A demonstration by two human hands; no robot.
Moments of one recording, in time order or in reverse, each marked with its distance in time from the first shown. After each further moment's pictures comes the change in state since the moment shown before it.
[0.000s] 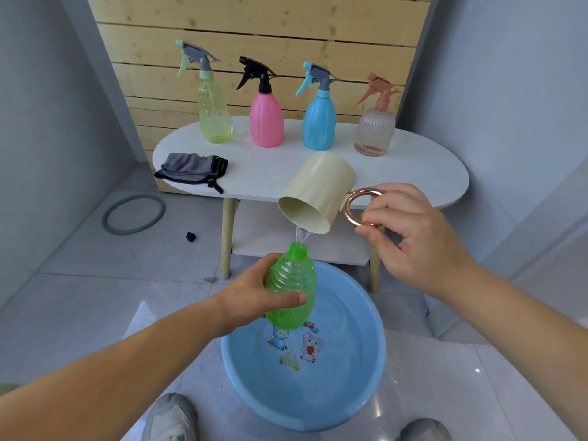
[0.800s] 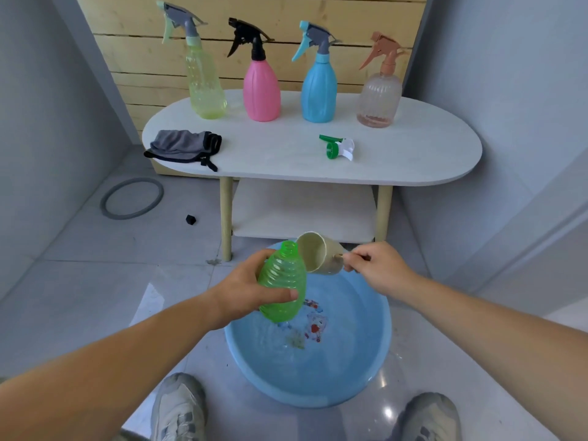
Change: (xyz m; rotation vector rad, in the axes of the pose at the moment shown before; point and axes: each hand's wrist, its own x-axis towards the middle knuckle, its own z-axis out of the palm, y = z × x) left_hand 0.013 -0.040 -0.010 0.027 0.030 -0.050; right_hand -0.078 0.041 0.104 0.361 -0.479 0.908
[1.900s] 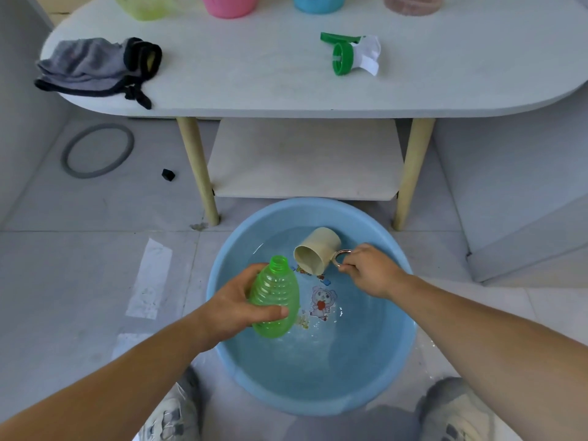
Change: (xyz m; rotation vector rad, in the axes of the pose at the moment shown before) left_hand 0.055 -0.100 -0.002 -0.023 -0.025 -0.262; right_hand 0.080 0.147 0.106 -0.457 -0.362 -0.075
